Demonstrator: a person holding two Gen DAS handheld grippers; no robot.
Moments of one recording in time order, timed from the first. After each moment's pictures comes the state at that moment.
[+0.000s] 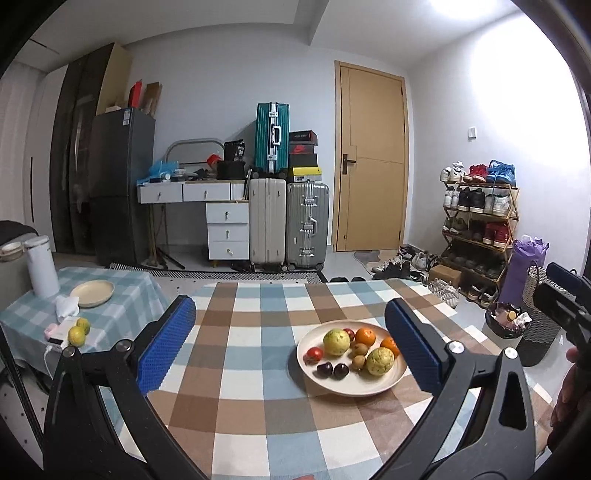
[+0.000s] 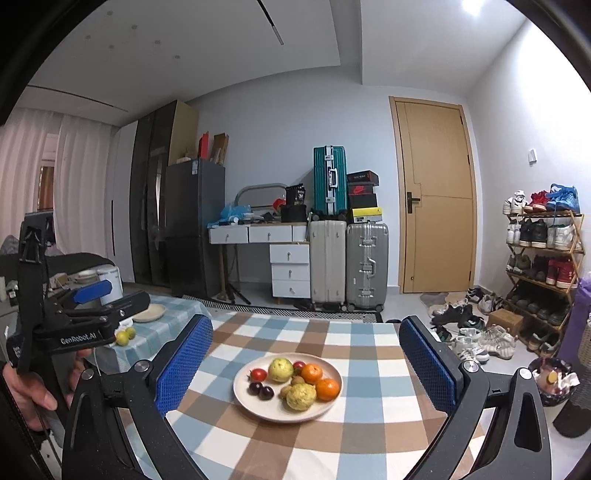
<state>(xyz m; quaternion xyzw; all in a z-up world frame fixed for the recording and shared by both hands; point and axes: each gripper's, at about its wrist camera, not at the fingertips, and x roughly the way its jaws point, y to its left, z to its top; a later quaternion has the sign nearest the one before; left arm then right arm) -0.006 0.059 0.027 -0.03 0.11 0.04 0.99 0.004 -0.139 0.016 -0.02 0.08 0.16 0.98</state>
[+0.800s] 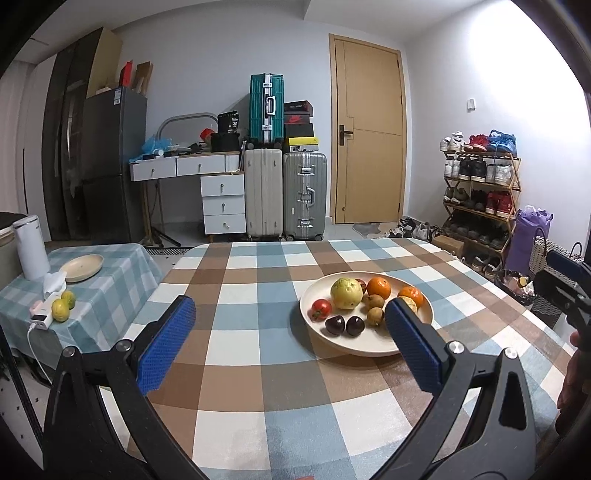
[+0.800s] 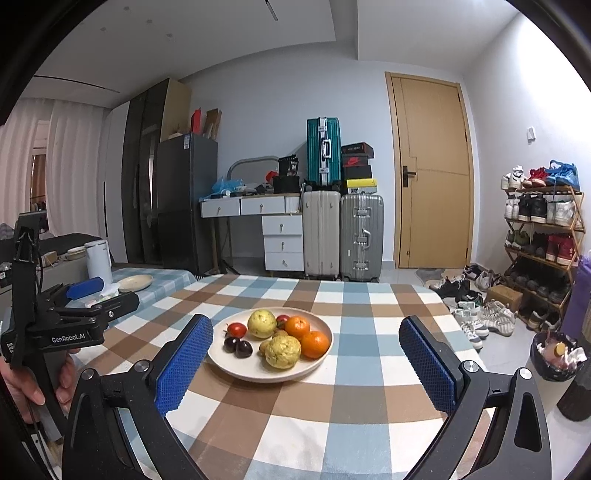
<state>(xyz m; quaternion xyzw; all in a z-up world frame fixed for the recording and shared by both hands) 0.066 0.058 -0.082 -0.01 0.16 0.03 0.99 0.050 -0.147 -0.075 -0.02 0.12 0.15 0.98</state>
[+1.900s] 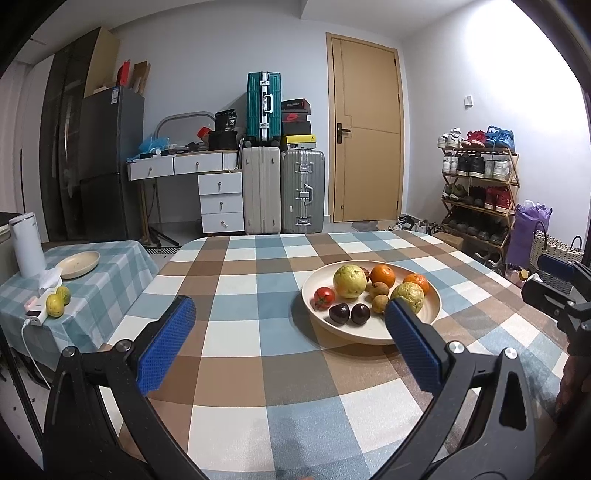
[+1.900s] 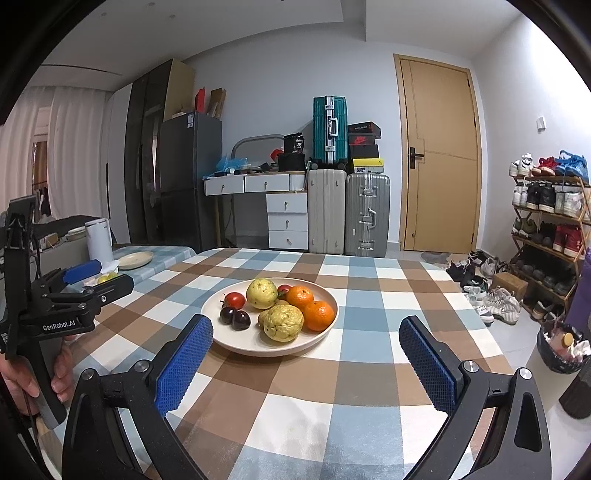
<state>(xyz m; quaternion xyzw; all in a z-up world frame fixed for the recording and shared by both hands) 0.075 0.075 -0.110 -0.01 0.15 0.03 0.99 0.069 -0.137 -0.106 -0.04 0.16 0.16 0.97</state>
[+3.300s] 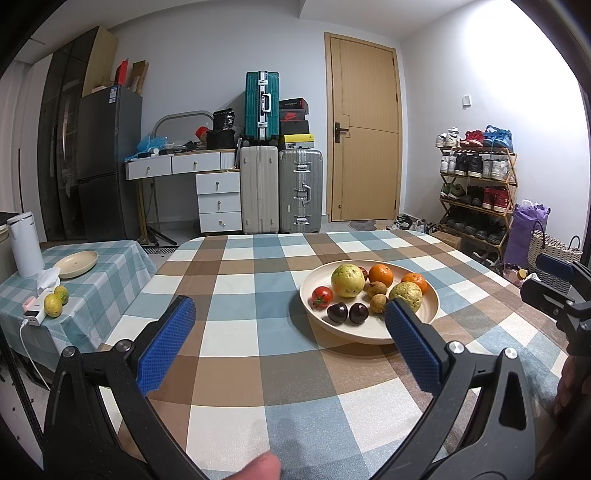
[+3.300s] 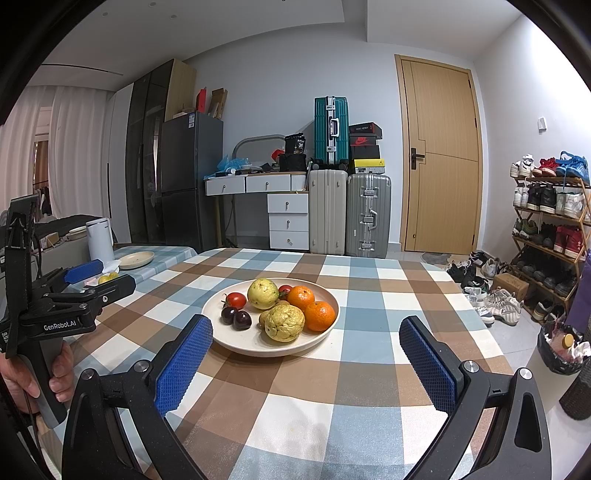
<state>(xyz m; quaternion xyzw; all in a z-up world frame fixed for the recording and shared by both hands) 0.078 0.074 -0.112 -0.01 0.15 0.02 0.99 0.069 -0.137 -0.107 -0.04 0.16 0.16 0.97</state>
